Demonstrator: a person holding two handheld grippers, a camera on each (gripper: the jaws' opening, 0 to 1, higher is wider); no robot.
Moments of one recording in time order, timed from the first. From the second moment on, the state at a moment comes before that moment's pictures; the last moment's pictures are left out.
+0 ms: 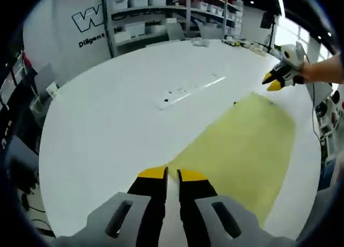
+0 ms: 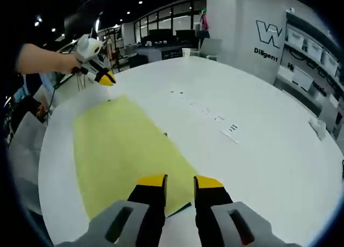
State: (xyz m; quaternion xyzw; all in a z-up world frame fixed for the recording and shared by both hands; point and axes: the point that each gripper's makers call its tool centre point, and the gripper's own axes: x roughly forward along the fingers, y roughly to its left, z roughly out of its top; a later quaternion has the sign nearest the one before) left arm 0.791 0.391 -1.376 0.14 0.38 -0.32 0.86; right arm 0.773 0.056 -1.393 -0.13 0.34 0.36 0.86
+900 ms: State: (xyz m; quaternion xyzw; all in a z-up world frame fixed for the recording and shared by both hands) left arm 0.647 0.386 -1.414 0.04 0.40 -0.34 0.85; right arm 0.643 0.041 -1.412 -0.06 0.33 0.39 0.86
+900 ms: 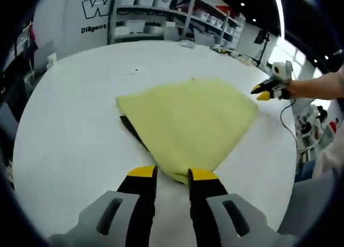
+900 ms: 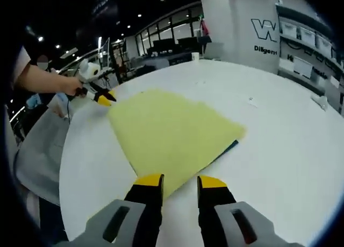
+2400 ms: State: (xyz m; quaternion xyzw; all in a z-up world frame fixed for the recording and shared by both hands) left arm 0.634 0.386 -1.437 0.01 0.40 -0.34 0.85; right arm 0.611 0.058 -1.438 -0.05 0.35 0.40 0.85
